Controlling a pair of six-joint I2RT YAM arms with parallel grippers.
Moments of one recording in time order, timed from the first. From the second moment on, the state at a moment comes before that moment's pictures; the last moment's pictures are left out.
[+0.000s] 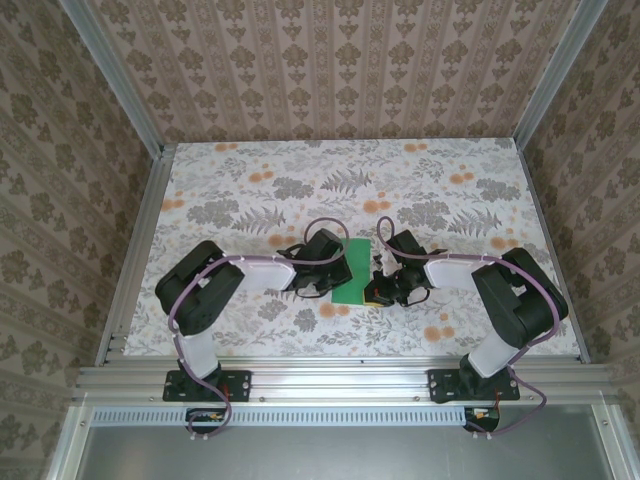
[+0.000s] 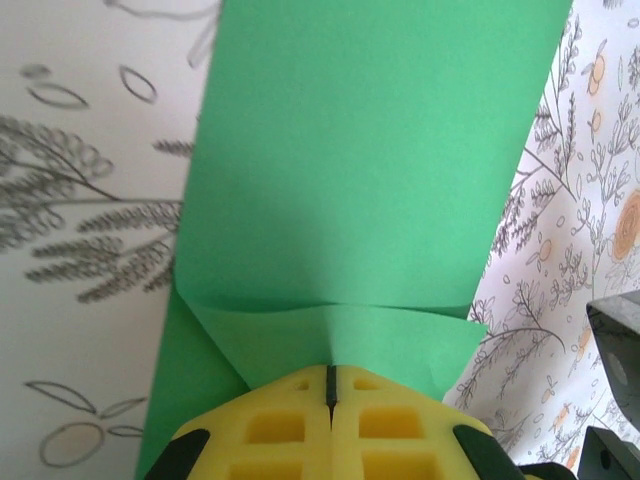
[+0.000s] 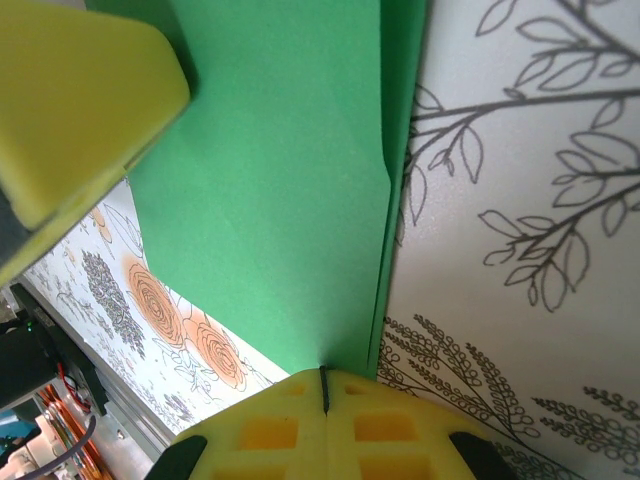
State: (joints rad) left arm -0.87 1.82 0.90 0.02 0.19 -1.14; right arm 0.45 1.63 0.68 -0.27 -0.61 0.61
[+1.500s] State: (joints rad) left arm -0.68 1.69 0.86 -0.03 0.21 -0.96; right arm 0.45 1.64 0.70 -0.29 -0.58 0.61
